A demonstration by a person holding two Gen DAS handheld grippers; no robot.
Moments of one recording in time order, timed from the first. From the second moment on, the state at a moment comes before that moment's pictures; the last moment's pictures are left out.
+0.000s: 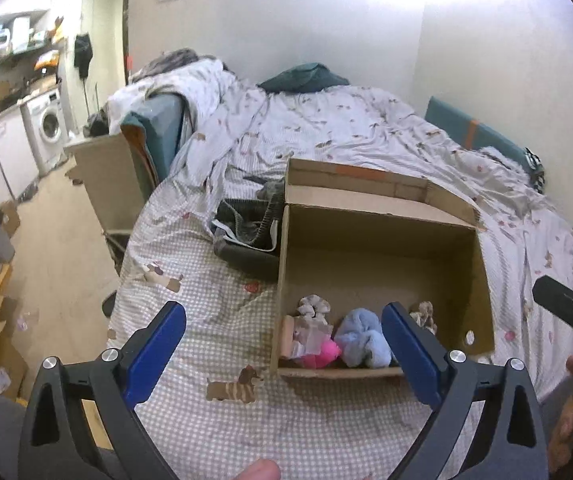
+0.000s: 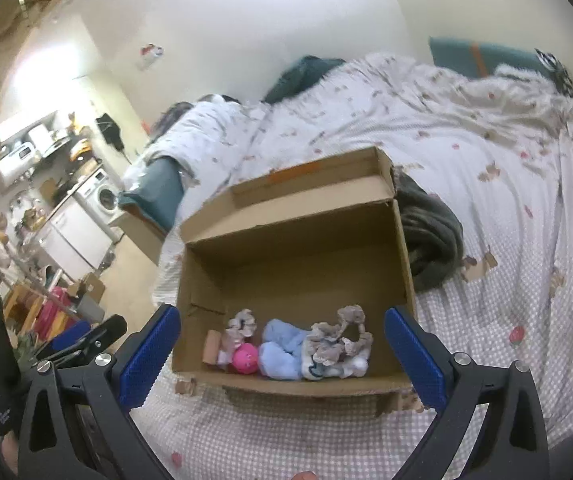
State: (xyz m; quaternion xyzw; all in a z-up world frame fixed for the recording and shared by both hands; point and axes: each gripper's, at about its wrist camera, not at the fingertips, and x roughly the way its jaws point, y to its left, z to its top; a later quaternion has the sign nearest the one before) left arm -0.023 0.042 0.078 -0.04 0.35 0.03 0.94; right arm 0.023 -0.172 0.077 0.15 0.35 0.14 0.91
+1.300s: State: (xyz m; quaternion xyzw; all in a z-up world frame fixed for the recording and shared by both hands) left arm -0.056 0.025 0.053 -0.02 0.34 0.00 0.94; right arm -0.014 -0.156 0.038 0.06 0.36 0.08 0.93
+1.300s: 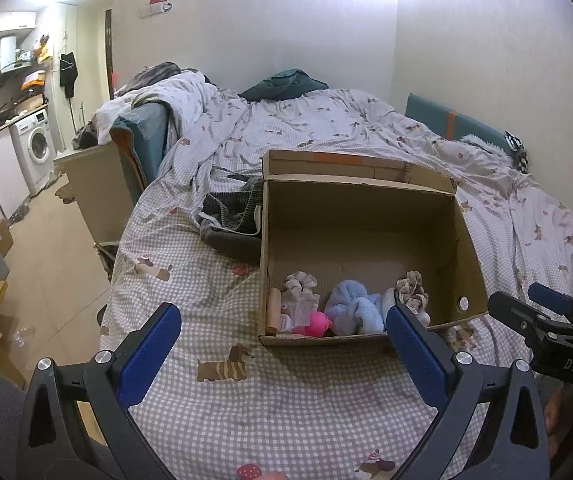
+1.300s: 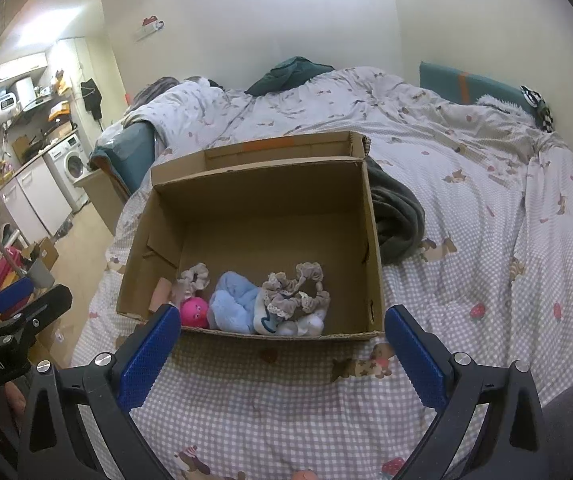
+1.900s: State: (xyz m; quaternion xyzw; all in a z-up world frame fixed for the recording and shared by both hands) left arm -0.056 0.026 0.052 -0.02 0.34 0.00 0.94; right arm -0.014 -0.155 0.038 0.06 0.36 0.08 0.93
